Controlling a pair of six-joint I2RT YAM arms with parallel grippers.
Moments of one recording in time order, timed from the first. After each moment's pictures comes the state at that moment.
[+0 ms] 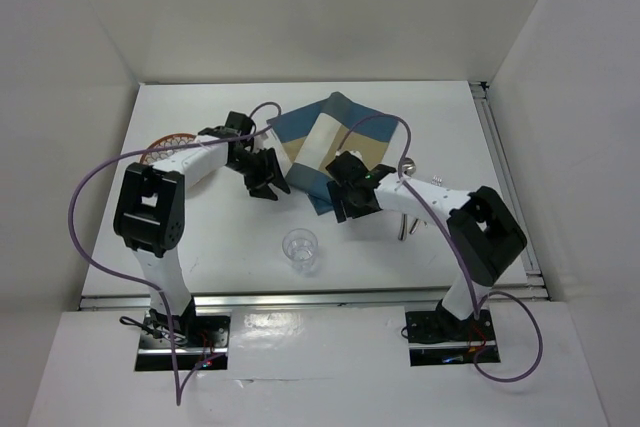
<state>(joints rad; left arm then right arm) -0.25 1.88 1.35 -0.69 0.53 -0.58 0.71 1.65 1.09 -0.58 0.26 0.40</state>
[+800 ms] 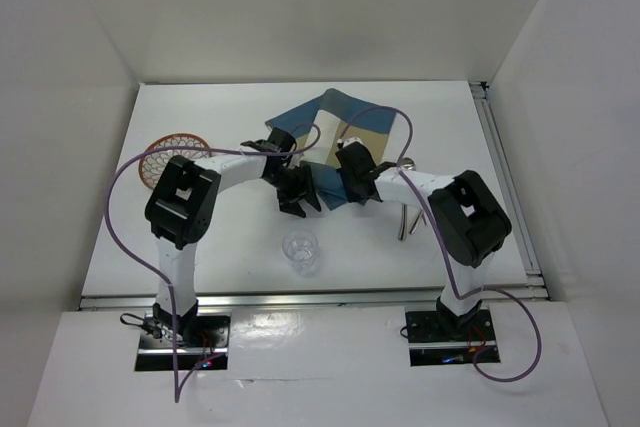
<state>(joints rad) -0.44 2.02 1.35 -0.56 0.52 -0.67 0.61 1.81 1.07 -0.22 0.27 0.21</state>
